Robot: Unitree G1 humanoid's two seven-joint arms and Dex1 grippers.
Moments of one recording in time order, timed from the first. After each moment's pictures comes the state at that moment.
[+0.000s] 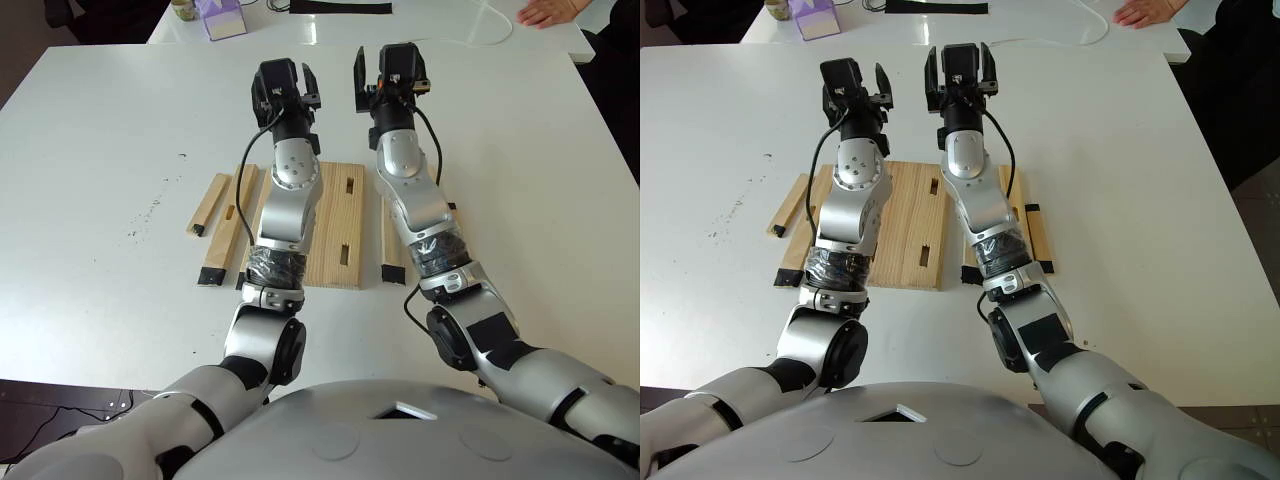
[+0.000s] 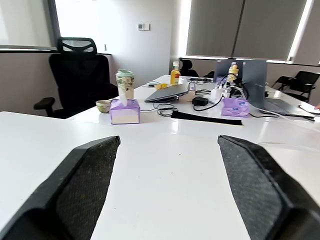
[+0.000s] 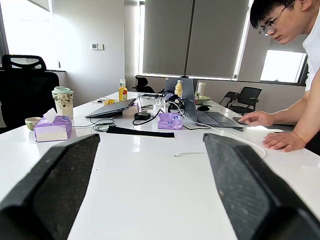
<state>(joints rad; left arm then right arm) -0.54 -0.17 0.00 0.16 0.04 0.22 0.31 -0.65 0.13 0.17 0.39 -0.06 0.08 -0.33</state>
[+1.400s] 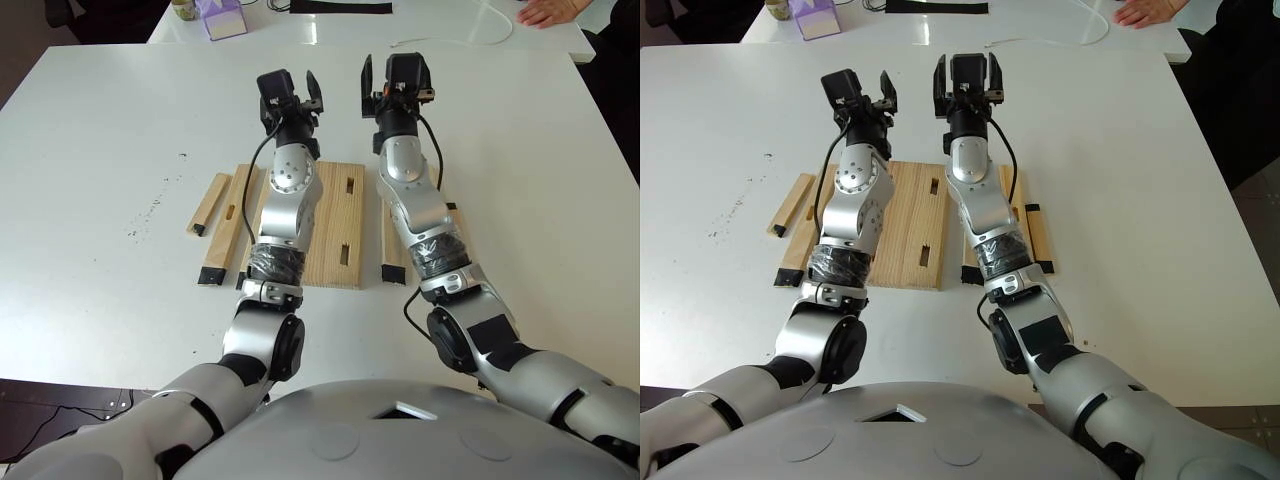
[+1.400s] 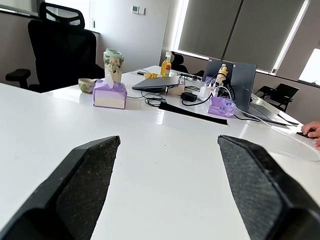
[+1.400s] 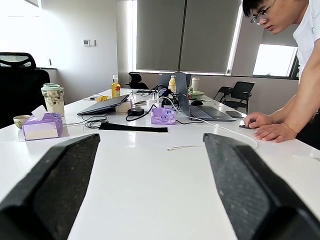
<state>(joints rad) -0.56 -0.15 0.03 0.31 -0.06 0.06 0.30 -0.64 0.13 0.14 0.42 -0.07 0.03 -0.37</state>
